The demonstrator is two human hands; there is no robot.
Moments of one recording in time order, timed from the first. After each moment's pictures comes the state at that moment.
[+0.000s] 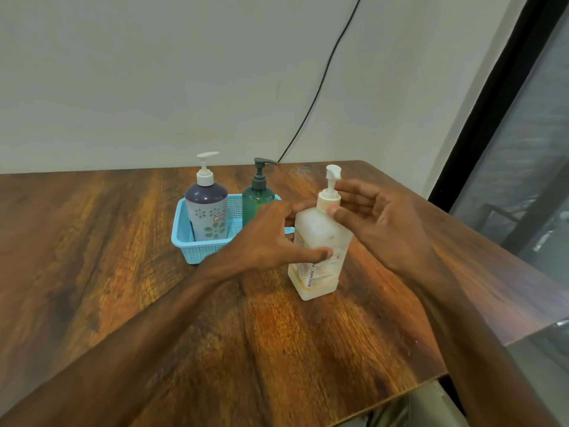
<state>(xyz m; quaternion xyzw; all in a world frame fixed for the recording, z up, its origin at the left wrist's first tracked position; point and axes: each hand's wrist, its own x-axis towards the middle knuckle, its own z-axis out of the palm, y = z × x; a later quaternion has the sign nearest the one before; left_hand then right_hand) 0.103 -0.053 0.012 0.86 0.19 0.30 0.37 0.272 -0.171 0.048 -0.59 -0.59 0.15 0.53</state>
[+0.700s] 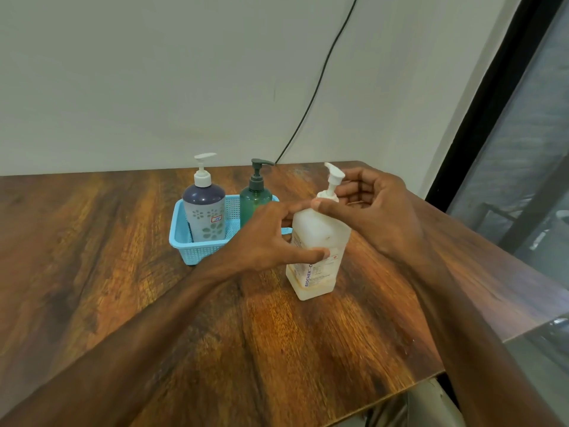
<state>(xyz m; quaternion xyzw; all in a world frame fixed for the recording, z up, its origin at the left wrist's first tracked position) 0.102 -0.052 0.010 0.85 0.19 0.30 0.39 0.273 -0.159 0.059 -0.62 -0.57 0.10 0.53</state>
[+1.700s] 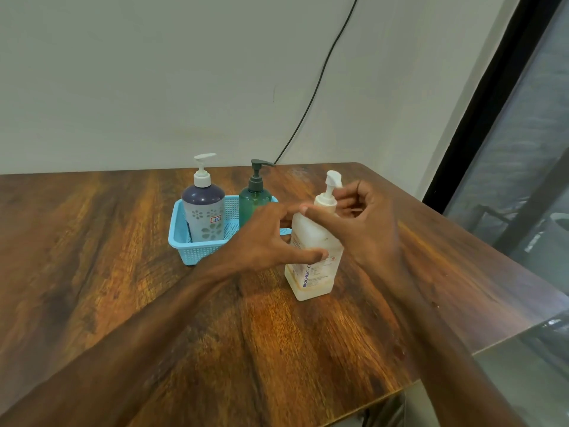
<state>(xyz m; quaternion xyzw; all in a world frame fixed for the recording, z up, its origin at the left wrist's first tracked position) 0.101 -0.053 0.011 0.85 0.18 0.30 0.40 0.255 -0.156 0.036 -0.65 -0.50 0.06 0.56</state>
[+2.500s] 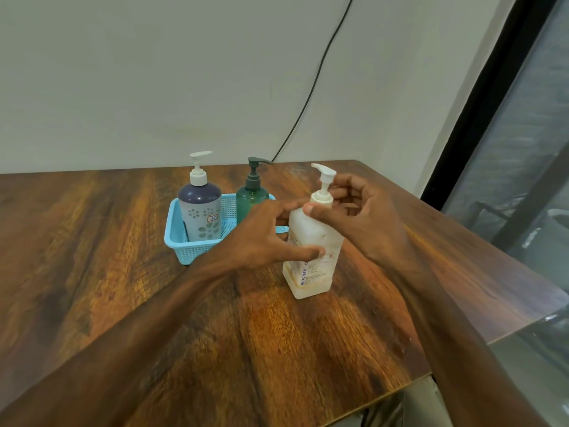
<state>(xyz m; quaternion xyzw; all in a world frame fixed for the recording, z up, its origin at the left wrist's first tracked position) 0.100 -0.050 0.012 0.84 0.17 0.29 0.43 0.266 -0.155 0.046 -0.62 -0.57 0.13 0.53</state>
